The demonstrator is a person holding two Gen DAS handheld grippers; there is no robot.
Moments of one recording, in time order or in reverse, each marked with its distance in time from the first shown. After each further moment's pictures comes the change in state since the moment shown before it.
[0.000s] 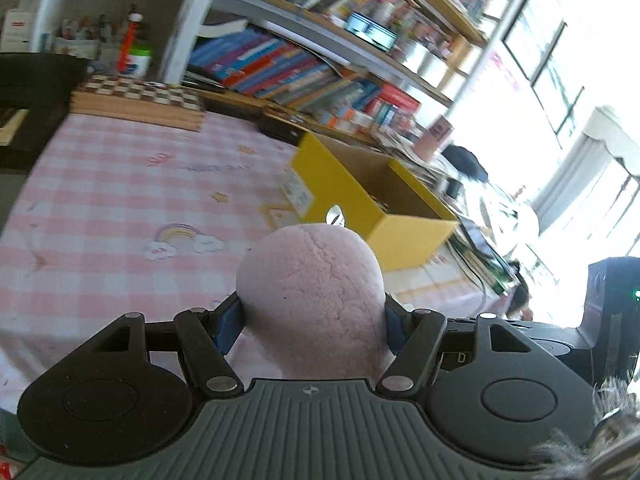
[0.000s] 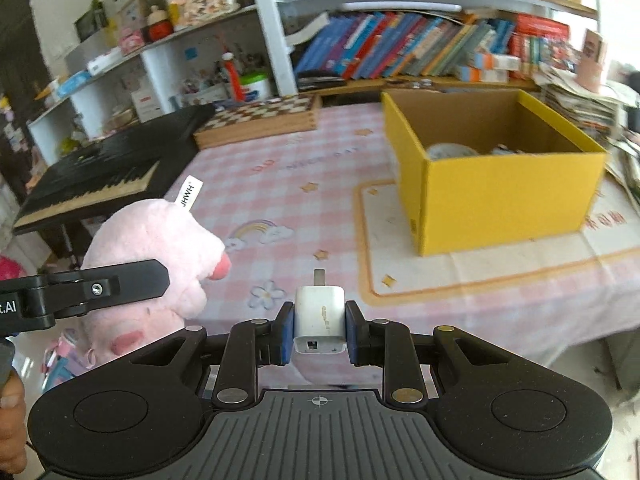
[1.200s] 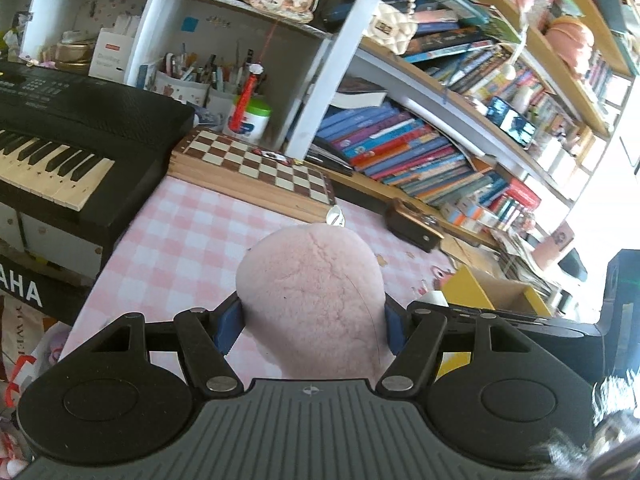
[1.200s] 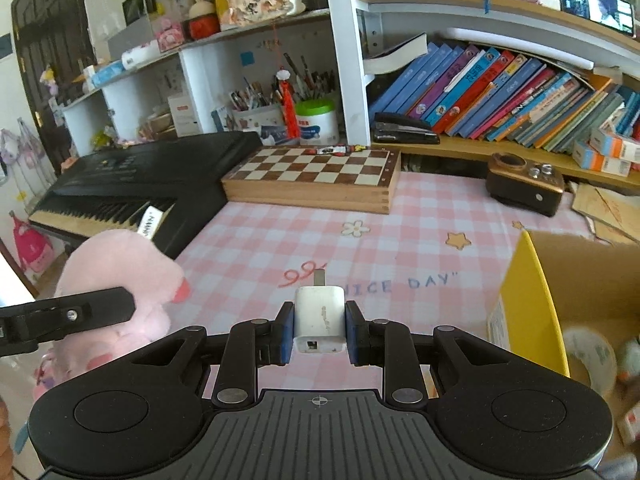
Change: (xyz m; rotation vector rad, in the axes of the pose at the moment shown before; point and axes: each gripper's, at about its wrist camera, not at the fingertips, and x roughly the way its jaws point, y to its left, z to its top) left arm 0.060 0.101 0.108 -0.170 -0.192 0.300; right arm 0.153 0.039 0.152 -0.213 -0.040 0.186
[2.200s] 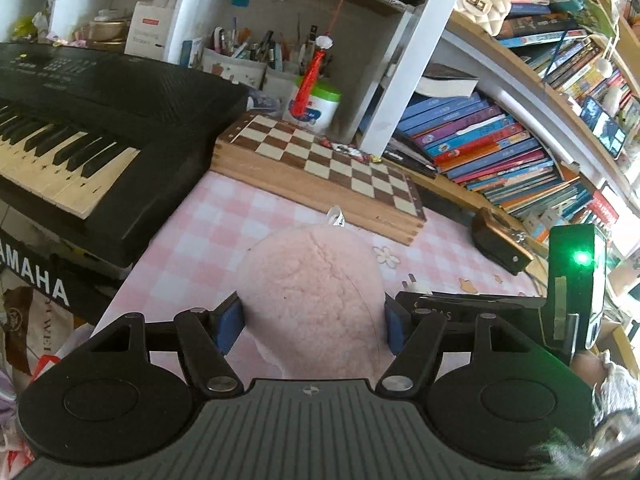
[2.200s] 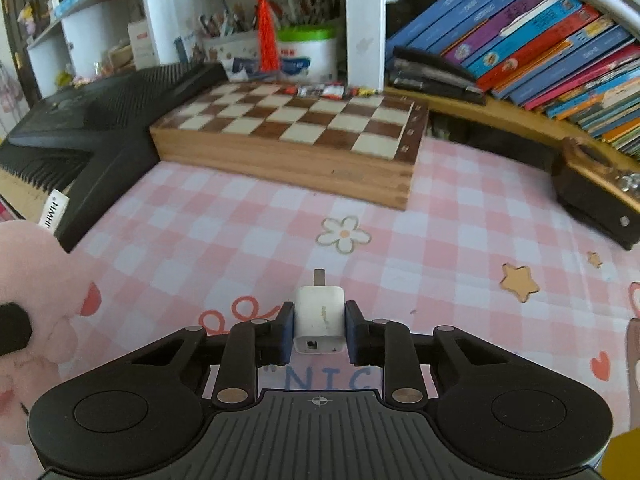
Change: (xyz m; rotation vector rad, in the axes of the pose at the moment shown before) left arm 0.110 0.036 0.033 -0.056 0.025 0.188; right arm 0.187 -0.025 0.050 -0.096 0.142 -0.034
